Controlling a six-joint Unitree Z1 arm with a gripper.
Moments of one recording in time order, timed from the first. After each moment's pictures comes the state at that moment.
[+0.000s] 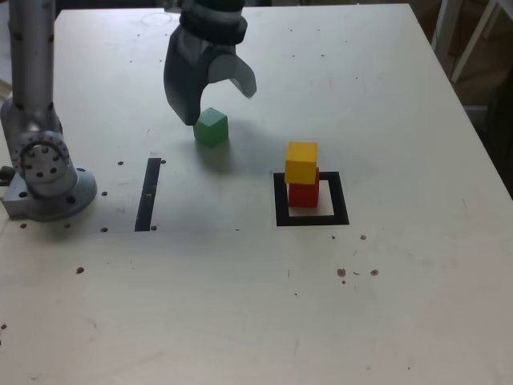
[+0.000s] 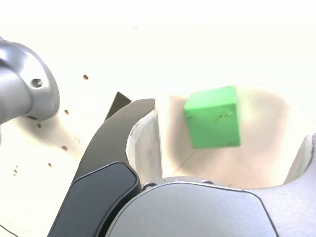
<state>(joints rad) 0.48 1.89 -1.26 1.27 0.08 -0.13</state>
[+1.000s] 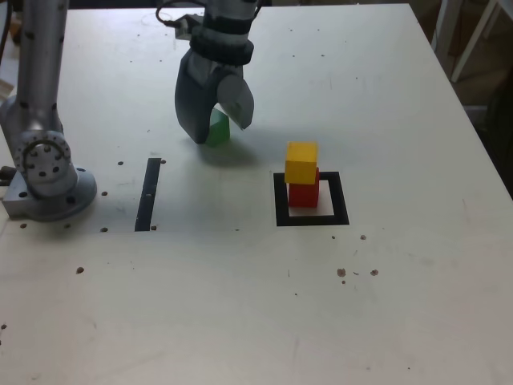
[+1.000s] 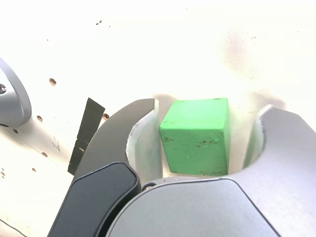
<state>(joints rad) 0.53 1.96 -1.21 1.15 0.03 -0.06</state>
